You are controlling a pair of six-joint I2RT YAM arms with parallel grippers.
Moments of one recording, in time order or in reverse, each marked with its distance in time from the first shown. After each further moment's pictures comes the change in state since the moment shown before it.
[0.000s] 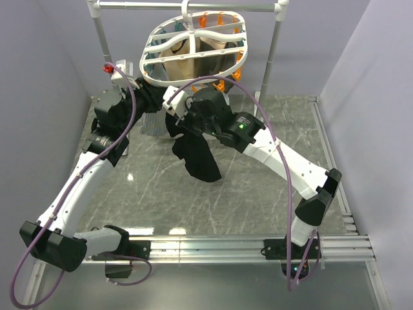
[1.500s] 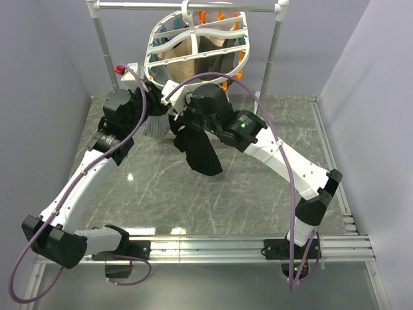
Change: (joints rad) left arm -0.041 0.027 0.001 -0.045 -0.046 0.086; right arm 0.014 0.010 0.051 0.006 0.063 -0.041
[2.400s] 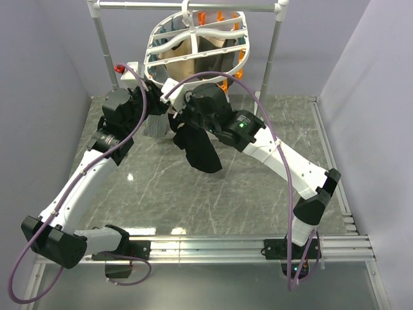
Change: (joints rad) left arm -0.008 0.001 0.012 -0.003 -0.008 0.029; right arm 0.000 0.009 0.010 0.040 0.025 0.000
